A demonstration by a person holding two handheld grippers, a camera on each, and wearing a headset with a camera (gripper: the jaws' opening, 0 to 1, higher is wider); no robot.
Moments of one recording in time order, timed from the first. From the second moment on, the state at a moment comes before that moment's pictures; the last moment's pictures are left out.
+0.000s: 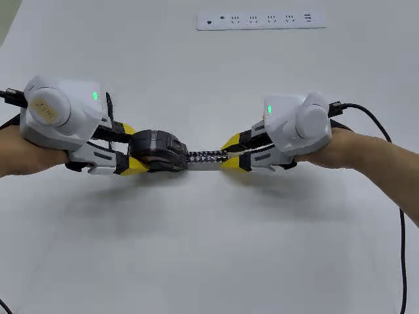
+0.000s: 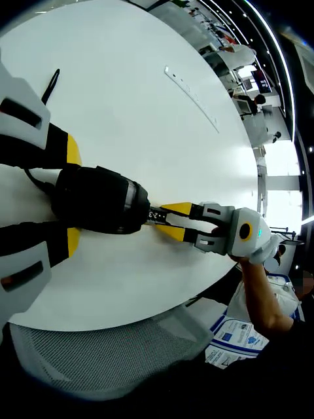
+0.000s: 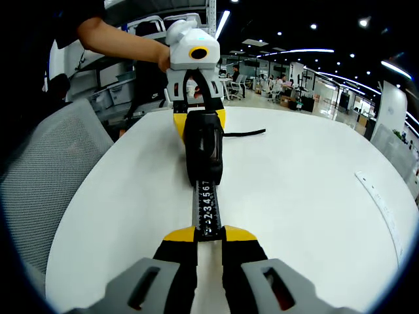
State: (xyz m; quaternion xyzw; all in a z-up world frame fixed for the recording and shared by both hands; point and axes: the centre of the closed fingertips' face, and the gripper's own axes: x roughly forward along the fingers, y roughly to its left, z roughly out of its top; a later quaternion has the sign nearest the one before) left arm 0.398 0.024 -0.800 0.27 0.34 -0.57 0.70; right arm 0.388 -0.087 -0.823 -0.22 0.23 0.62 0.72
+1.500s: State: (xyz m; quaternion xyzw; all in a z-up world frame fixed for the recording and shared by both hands) left arm 0.400 0.023 -0.803 0.26 0.34 -0.57 0.70; right arm 0.388 -0.124 -0.826 -0.21 0.25 0.62 0.71
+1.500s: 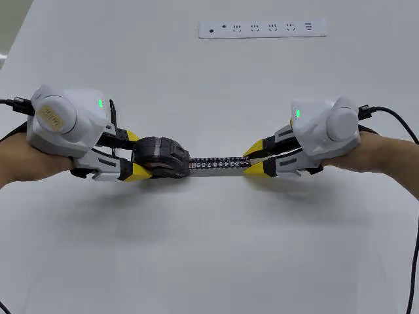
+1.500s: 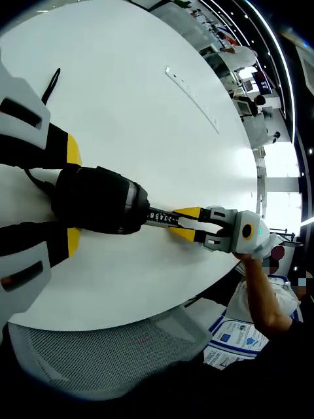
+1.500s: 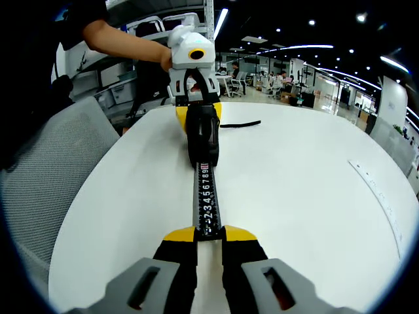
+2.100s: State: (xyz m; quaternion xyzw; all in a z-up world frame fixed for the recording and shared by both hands) left arm 0.399 0.022 -0.803 0.26 0.34 -0.57 0.70; right arm 0.386 -0.143 -0.827 -0.21 0.26 0.62 0.71
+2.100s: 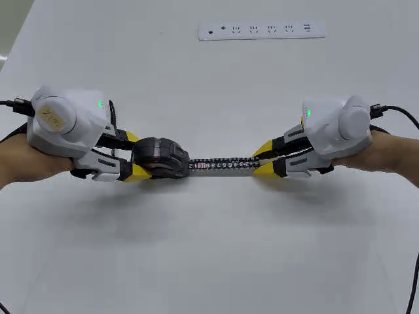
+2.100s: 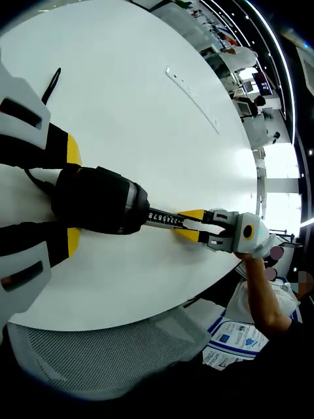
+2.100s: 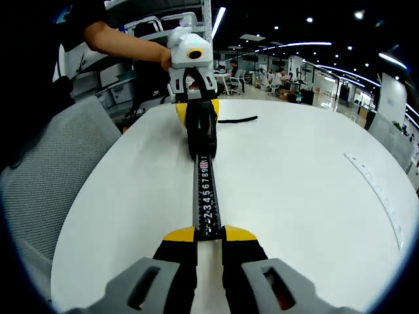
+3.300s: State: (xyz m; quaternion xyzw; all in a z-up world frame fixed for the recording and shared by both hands) left arm 0.399 0.023 -0.802 0.26 0.34 -0.57 0.70; right arm 0.384 -0.187 -0.826 -0.22 0.27 0.61 0.71
